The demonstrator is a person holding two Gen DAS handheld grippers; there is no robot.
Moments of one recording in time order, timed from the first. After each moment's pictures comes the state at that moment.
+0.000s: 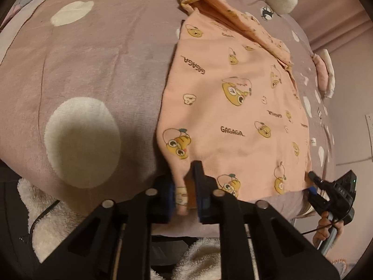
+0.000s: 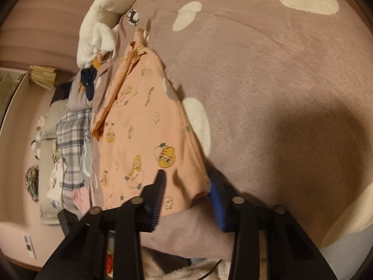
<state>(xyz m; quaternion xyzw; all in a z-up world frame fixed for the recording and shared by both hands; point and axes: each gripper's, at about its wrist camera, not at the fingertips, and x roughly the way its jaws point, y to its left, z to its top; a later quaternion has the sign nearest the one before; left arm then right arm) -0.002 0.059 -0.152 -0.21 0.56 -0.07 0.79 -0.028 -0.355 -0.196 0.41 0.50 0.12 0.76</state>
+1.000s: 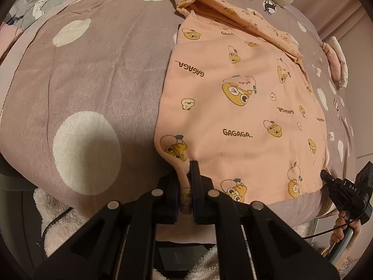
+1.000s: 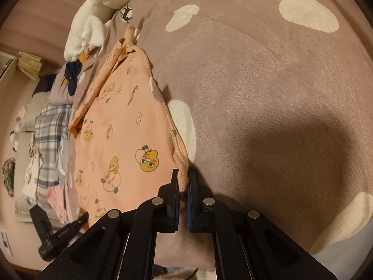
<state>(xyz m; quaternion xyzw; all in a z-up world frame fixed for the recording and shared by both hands) -0.002 0.044 -0.148 -0.14 0.56 -0.02 0.82 -0.021 -0.345 -0.194 0.34 0.51 0.08 0.79</state>
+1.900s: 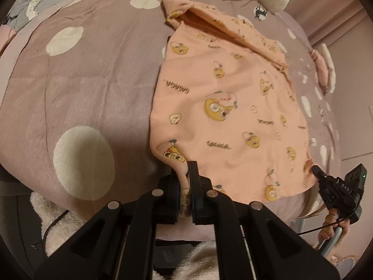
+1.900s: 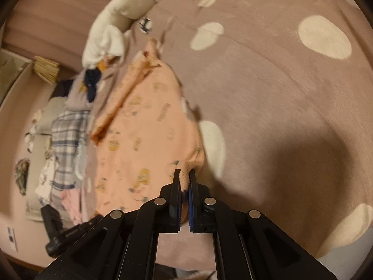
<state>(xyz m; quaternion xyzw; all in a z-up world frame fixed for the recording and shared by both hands) 0.005 0.048 -0.124 -0.19 0.55 -0.06 0.81 -0.018 -0.340 -0.168 0.36 0.46 0.12 0.80</state>
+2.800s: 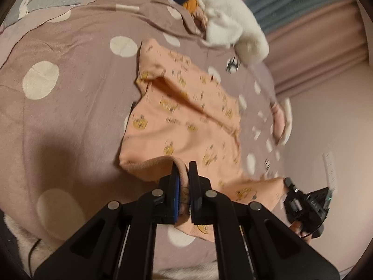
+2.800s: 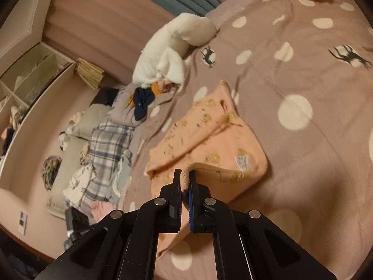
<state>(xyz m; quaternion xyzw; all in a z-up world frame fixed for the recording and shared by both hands) 0.048 0.083 -0.064 -0.35 0.45 -0.12 0.81 0.048 -0.320 -0.077 0.36 0.36 0.22 0.83</state>
